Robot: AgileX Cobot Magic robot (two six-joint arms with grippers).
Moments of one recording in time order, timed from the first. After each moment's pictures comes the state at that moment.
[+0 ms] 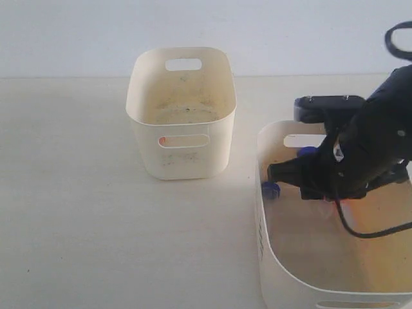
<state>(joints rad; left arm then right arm) 0.00 0.00 0.00 -0.02 0.18 0.02 0.42 1.55 -0.79 -0.30 0.54 0.73</state>
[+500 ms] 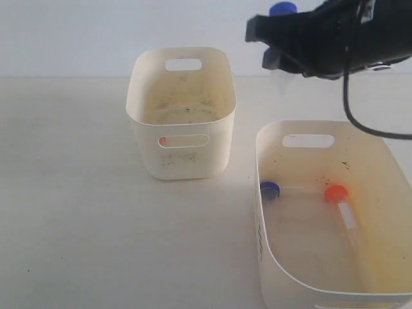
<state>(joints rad) 0.00 0.00 0.00 -0.02 0.18 0.02 0.42 1.36 -1.02 -0.06 0.36 0.50</state>
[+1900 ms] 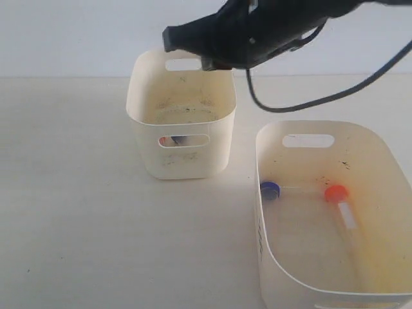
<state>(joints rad) 0.00 0.00 0.00 -0.02 0.18 0.02 0.54 1.61 -1.31 -0.08 0.49 0.38</state>
